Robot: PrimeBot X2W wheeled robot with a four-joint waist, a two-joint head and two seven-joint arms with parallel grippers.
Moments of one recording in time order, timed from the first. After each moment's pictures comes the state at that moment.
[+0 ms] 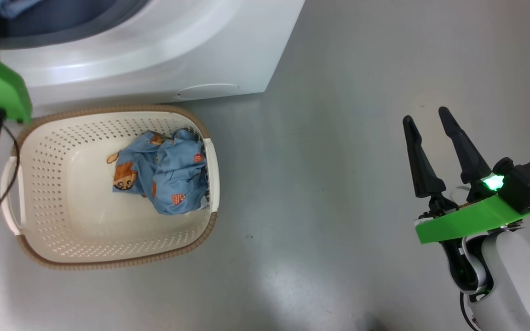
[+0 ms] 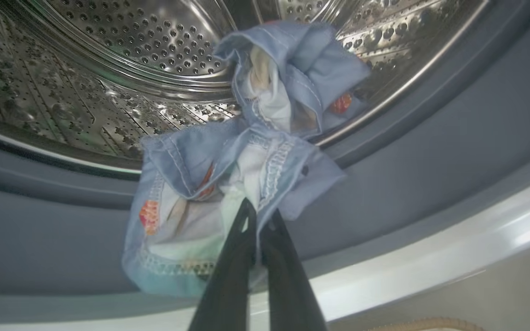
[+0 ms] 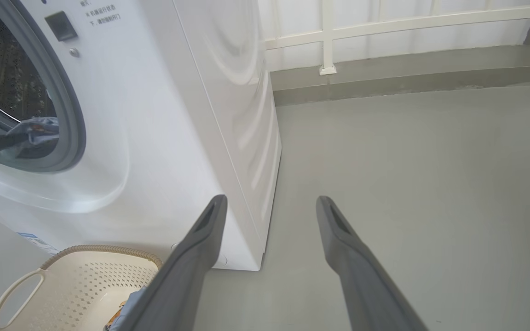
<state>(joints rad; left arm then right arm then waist) -1.26 0.36 -0.35 1.27 -0.23 -0.08 -0.25 -0.35 -0.19 0.19 0.16 0.43 0.13 -0.25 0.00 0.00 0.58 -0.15</state>
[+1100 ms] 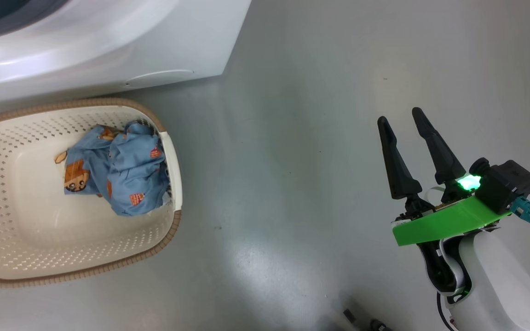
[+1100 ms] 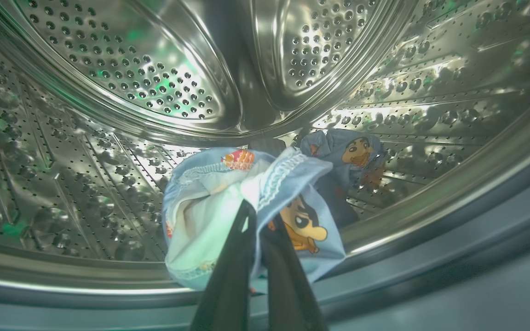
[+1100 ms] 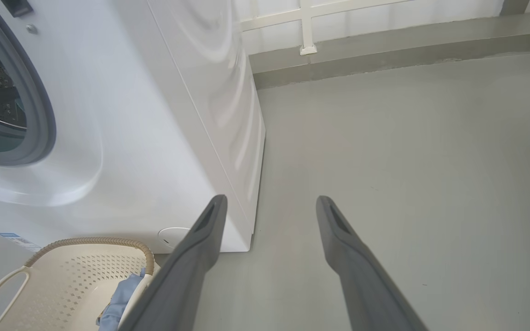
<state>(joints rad) -1.46 0.38 -0.27 1.26 -0.30 -0.05 -0.18 -0.37 -0.13 0.23 0.16 0.44 0.13 -0.25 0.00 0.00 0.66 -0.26</state>
